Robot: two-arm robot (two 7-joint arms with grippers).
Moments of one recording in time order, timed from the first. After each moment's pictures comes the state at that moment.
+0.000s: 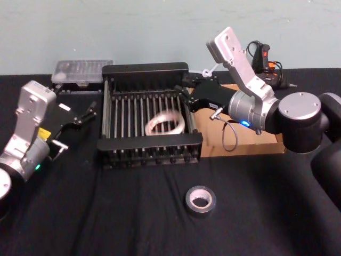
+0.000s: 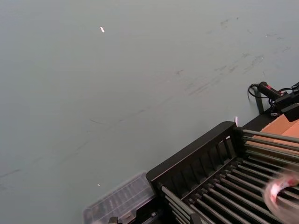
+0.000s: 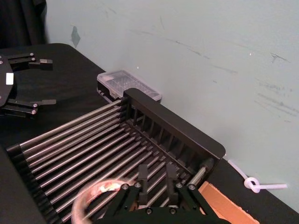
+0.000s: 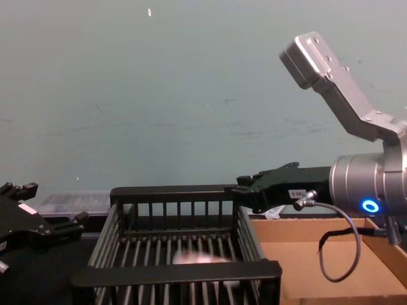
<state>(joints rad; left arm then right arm) -0.20 0.60 0.45 -1.41 -0.25 -0.12 0.03 0.52 0.27 -0.52 -1.28 0.17 0.26 0.43</state>
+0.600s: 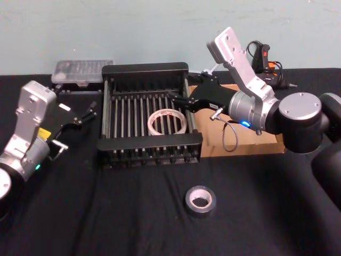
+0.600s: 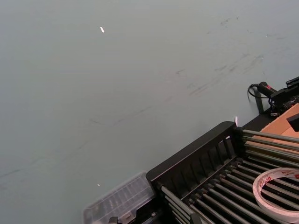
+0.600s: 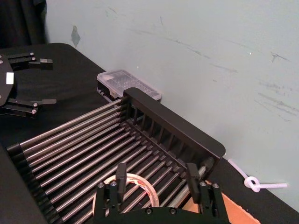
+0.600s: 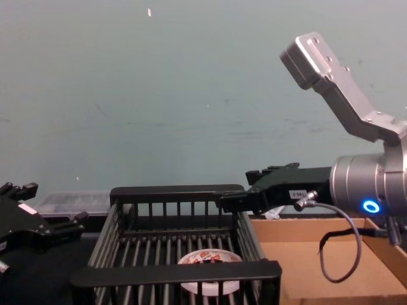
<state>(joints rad) -0.20 0.60 0.45 -1.41 -0.25 -0.12 0.03 0.52 0.27 -0.52 -1.29 0.17 0.26 0.43</state>
